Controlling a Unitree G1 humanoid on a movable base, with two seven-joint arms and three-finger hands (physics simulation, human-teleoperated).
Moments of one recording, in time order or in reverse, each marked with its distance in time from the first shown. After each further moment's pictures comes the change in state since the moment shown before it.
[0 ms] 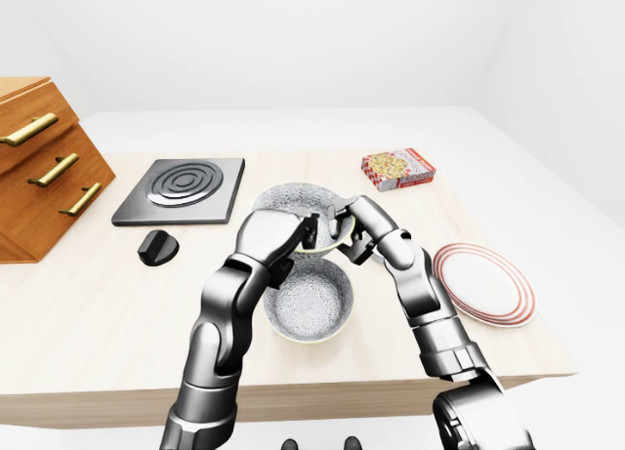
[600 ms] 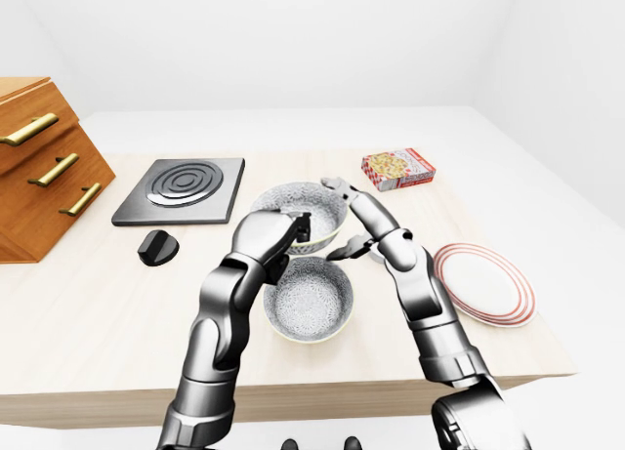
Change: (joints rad) left arm -0.008 0.013 0.020 0.062 -0.015 0.032 0.017; right arm 0.024 0.016 -0.002 -0.084 -0.008 0.000 0.000
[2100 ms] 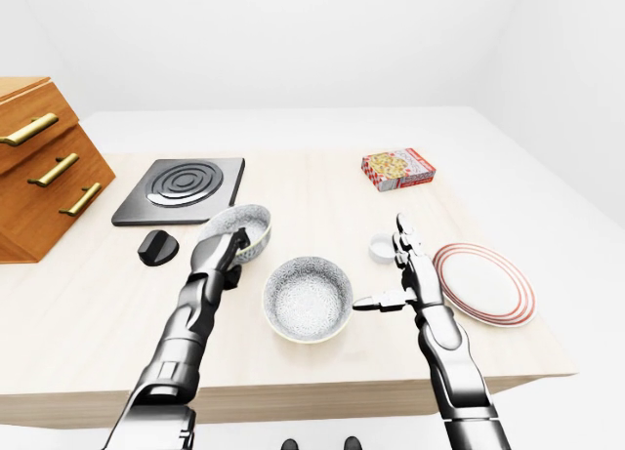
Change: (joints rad) left arm -0.195 0.223 0.079 0.969 -0.251 -0.049 0.641; right arm 0.499 0.014 -0.077 -0.241 0.568 -0.035 -0.235
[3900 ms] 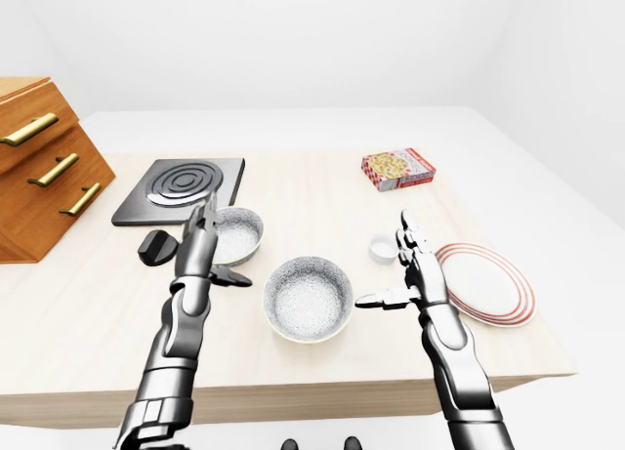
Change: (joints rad) left arm 0.211 -0.043 0.115 -0.438 -0.333 -0.001 -0.035; right arm 0.008 -0.002 -0.008 -0.056 0.014 0.026 0.001
